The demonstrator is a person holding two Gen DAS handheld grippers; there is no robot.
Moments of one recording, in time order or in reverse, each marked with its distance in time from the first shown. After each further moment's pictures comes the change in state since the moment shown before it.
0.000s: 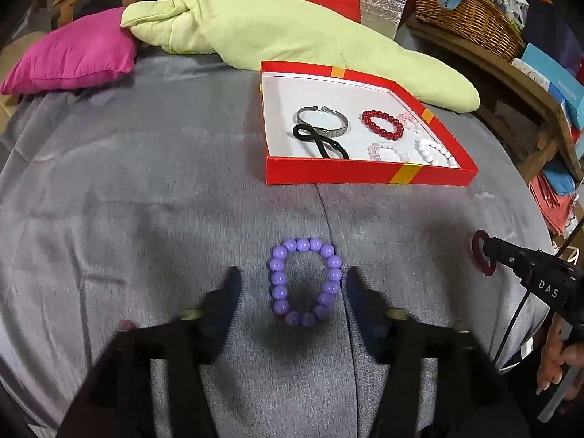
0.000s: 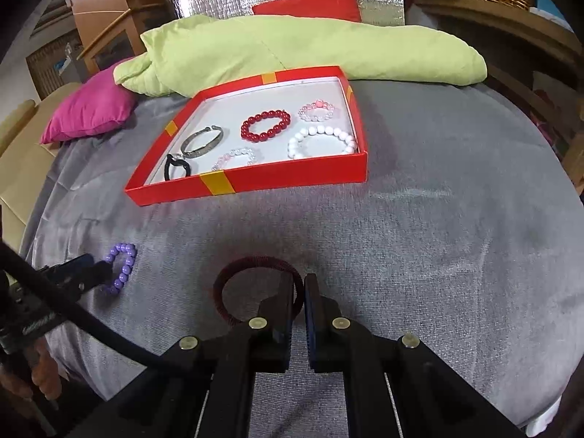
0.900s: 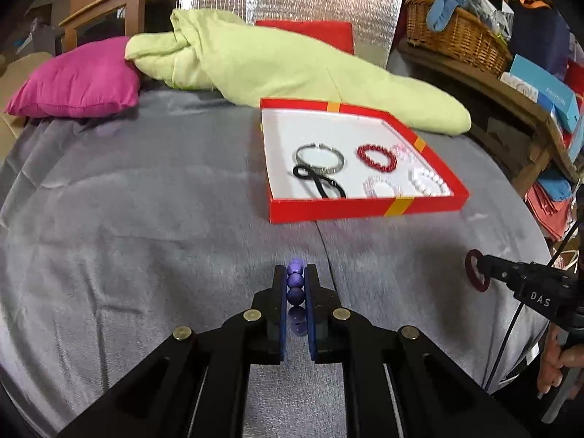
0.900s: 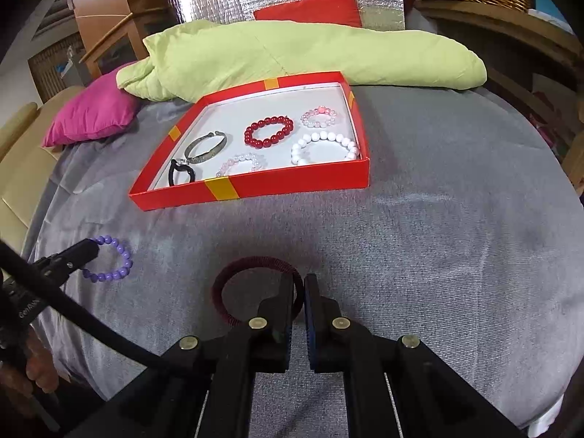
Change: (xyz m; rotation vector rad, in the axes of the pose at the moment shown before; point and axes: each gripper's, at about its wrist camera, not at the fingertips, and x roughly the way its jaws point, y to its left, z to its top) left arm -0.021 0.004 0.011 0.025 -0.138 0.008; right arm -0.005 0.002 0.002 0.002 -0.028 0.005
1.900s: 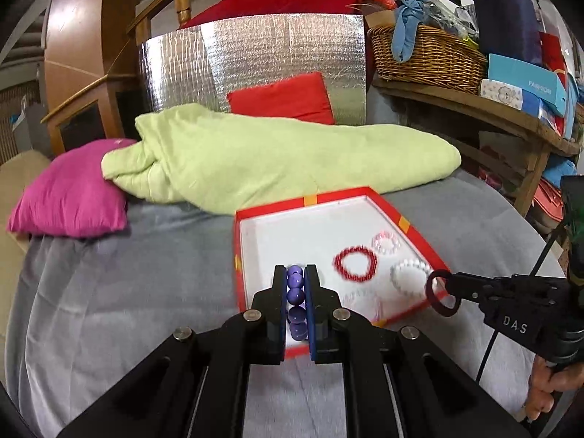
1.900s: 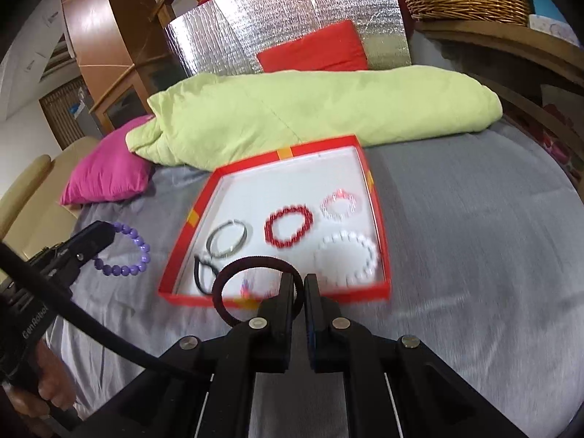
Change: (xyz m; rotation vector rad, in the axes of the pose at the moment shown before) left arm -0.008 -0.066 0.104 0.195 -0.192 0.076; right arm -0.008 -0.002 0.082 0.077 -0.134 0.102
